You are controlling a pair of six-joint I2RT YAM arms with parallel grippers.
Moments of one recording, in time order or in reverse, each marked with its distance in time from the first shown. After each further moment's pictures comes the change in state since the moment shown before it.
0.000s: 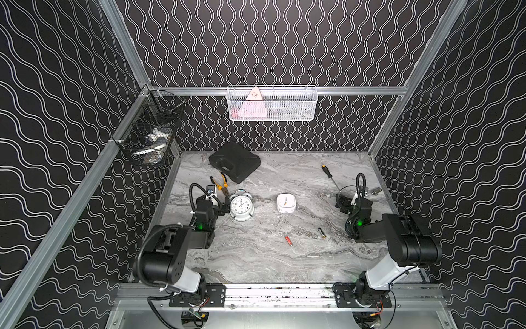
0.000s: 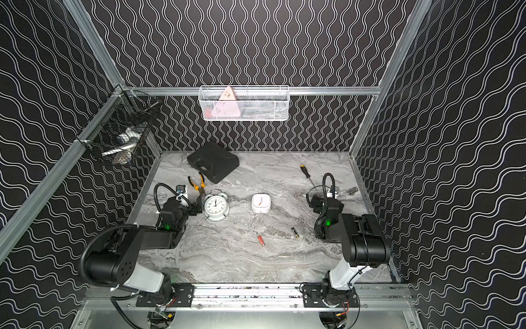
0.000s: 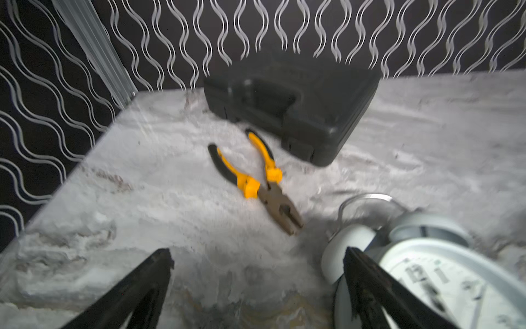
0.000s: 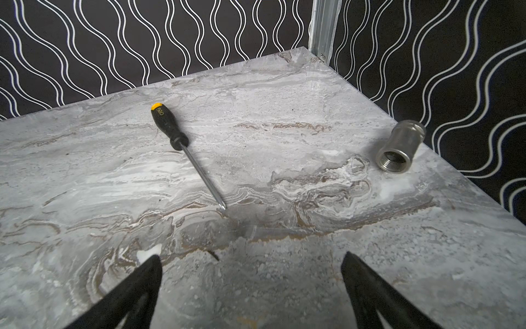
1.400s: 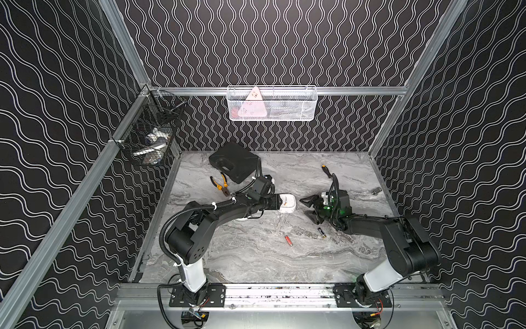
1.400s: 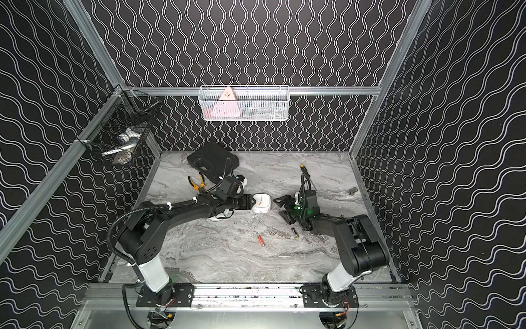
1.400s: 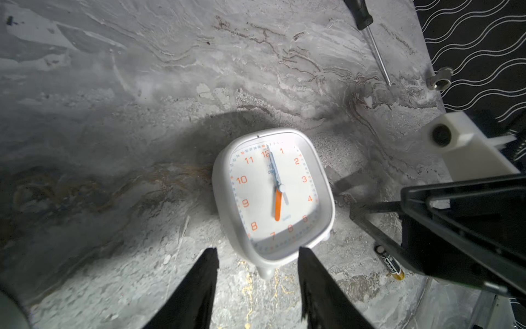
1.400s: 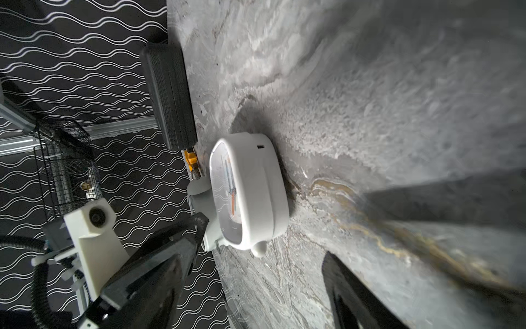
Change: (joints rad) left arm -0.476 0.367 0.753 -0.919 0.317 -0.557; right arm 0.291 -0.040 0.181 -0.455 -0.767 1.062
